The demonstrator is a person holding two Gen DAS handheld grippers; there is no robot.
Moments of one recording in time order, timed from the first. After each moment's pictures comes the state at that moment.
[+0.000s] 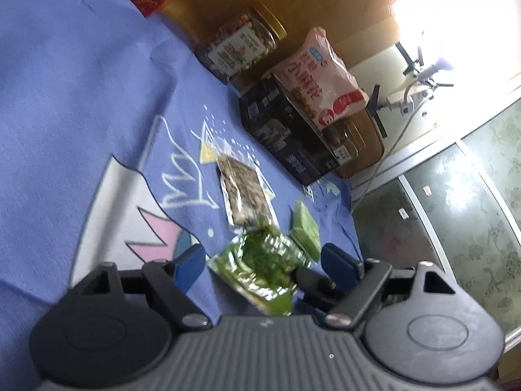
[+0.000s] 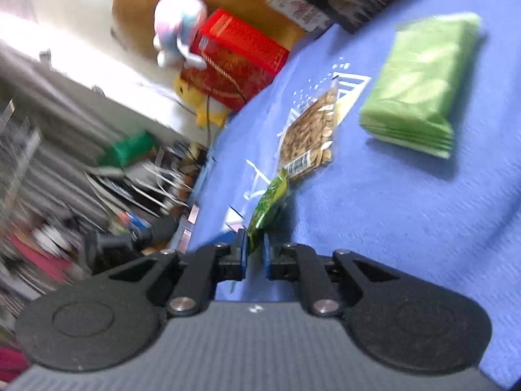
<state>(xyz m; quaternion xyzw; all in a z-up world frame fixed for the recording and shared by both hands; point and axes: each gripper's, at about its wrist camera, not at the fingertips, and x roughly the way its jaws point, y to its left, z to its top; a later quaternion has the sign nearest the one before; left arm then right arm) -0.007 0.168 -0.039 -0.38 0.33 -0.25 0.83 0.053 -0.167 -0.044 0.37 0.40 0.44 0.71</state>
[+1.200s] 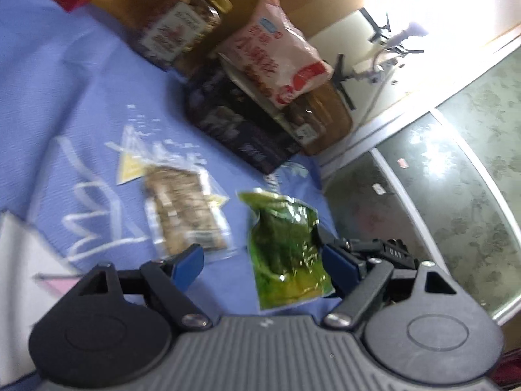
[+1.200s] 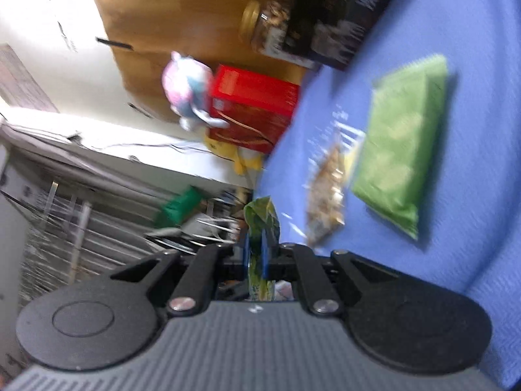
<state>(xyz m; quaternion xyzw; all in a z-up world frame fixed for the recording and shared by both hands) 0.046 0.129 -0.022 -0.35 0.33 -0.34 0.81 0.094 -0.219 -0.039 0.50 0.38 0.45 0.63</state>
